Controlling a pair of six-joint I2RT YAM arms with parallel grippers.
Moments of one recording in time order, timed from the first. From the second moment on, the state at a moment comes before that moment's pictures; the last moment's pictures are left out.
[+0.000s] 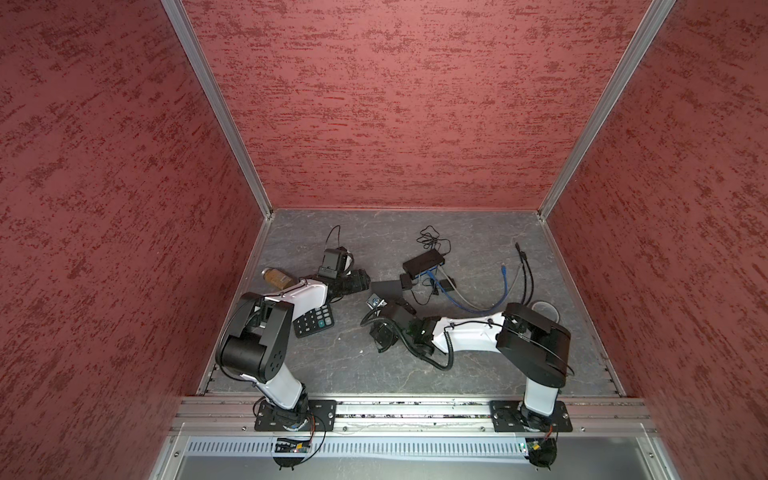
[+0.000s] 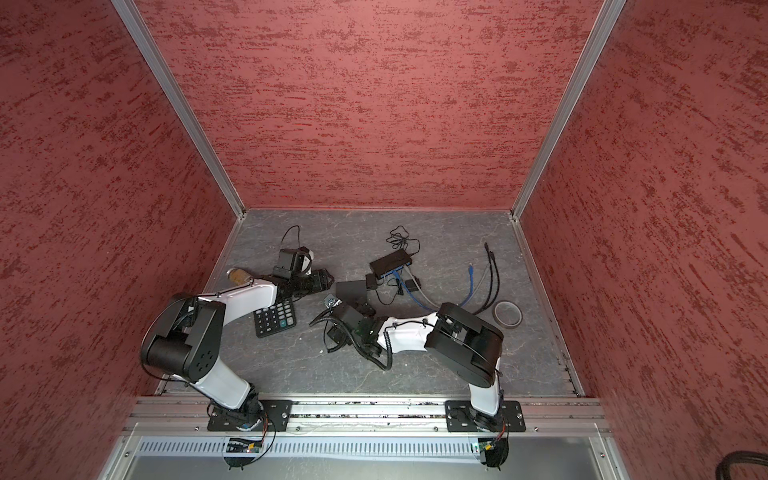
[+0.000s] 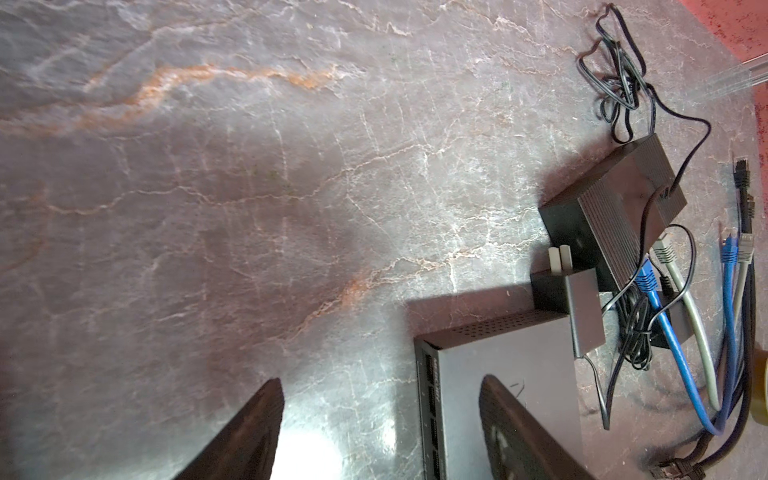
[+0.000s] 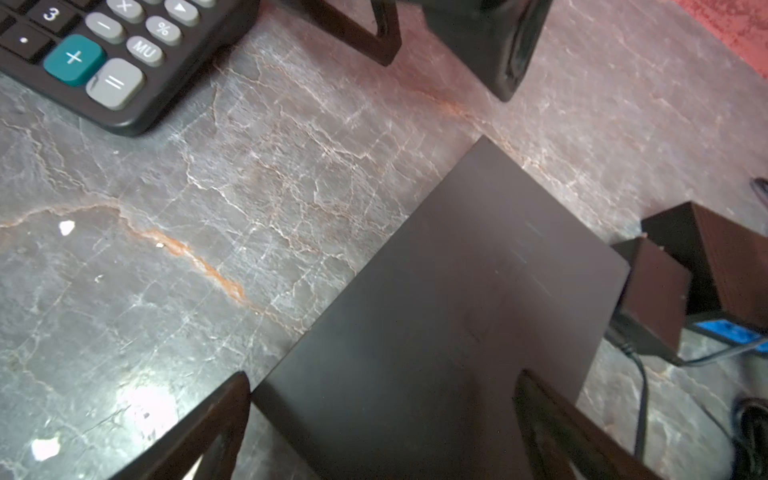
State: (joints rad) left arm -0.26 1.63 0.83 -0.09 0.21 -0.49; right arm 1.09 1.86 0.98 0.09 0.34 0.09
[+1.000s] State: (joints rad) left arm -0.42 1.74 0.94 -0.07 0.22 -0.39; right arm 1.01 1.55 0.56 0.08 0.40 0.44
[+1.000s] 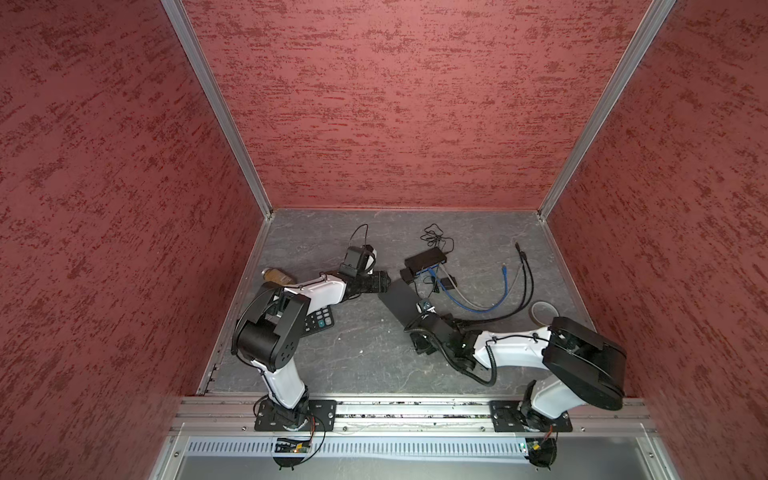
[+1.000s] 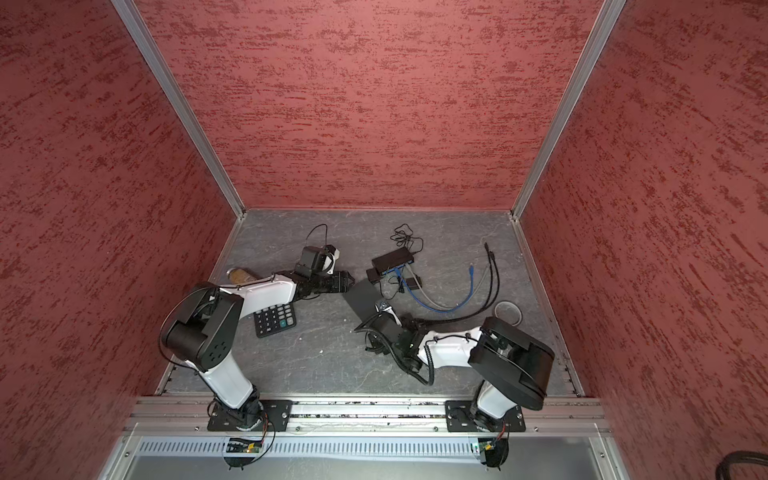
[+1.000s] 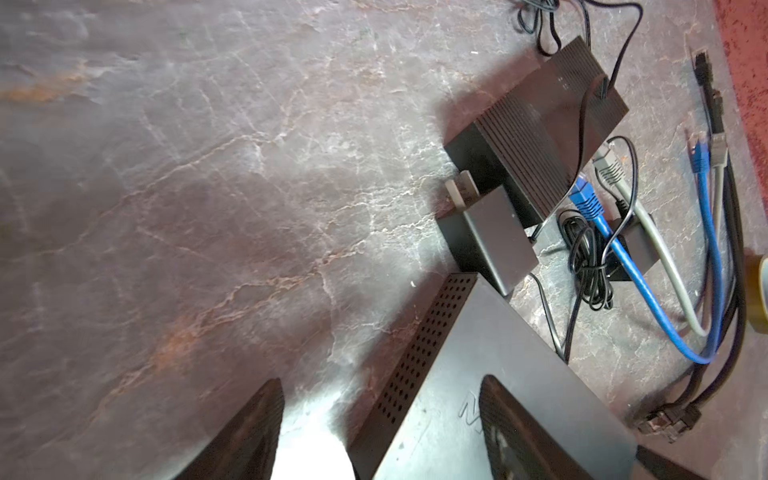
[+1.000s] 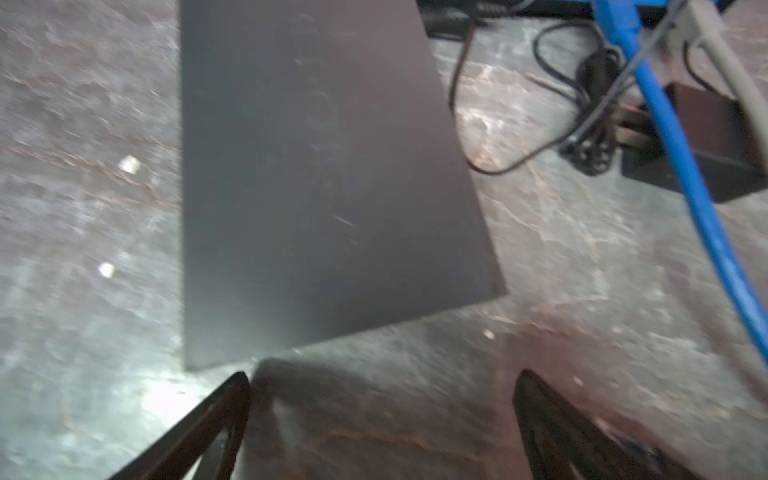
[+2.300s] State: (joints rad) left arm -0.53 1.80 0.90 0.07 0.17 -0.40; right arm 0.84 1.58 0.54 0.34 0.00 0.53
